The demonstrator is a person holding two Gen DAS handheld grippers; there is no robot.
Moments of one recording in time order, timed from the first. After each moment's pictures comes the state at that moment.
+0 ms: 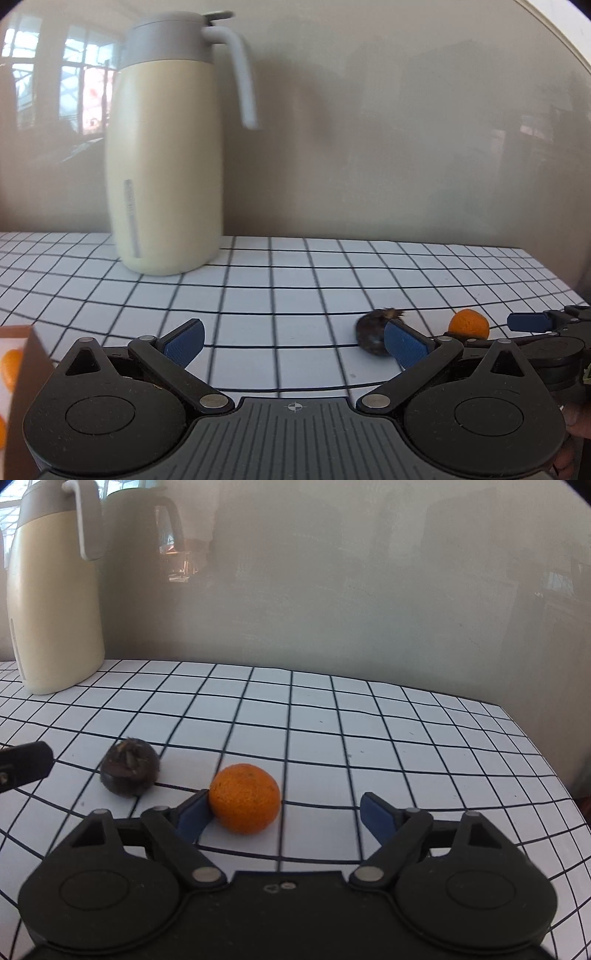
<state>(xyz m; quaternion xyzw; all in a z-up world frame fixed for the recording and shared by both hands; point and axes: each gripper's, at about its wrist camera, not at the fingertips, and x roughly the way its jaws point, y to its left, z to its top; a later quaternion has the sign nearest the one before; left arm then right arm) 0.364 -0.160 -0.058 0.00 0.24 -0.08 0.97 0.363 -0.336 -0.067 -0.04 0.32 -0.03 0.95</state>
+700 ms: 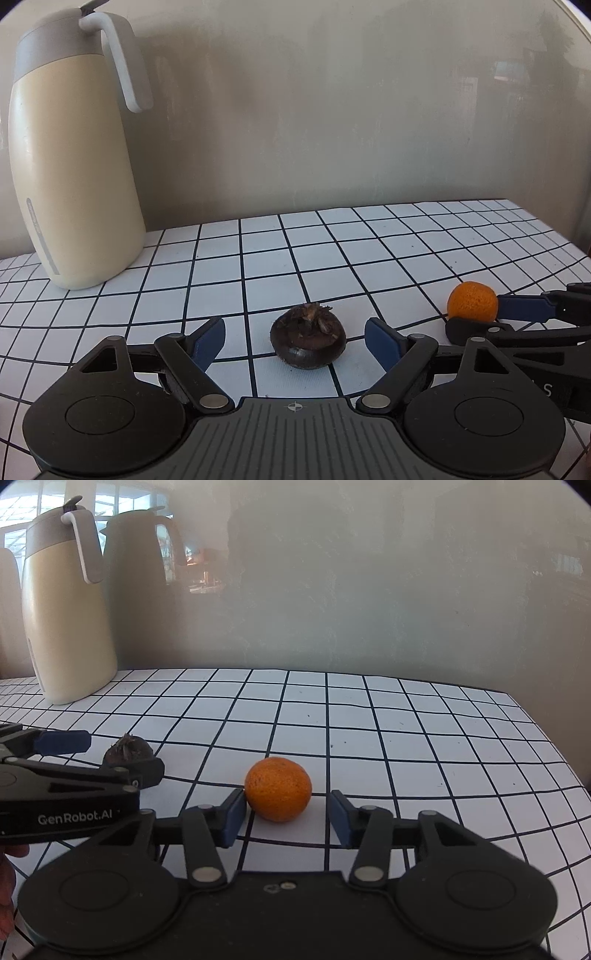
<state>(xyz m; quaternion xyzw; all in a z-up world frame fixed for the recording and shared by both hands) 0.396 -0.228 -0.072 0.07 0.28 -0.11 0.95 0.351 -0.368 -0.061 -0.01 0.31 0.01 0.95</state>
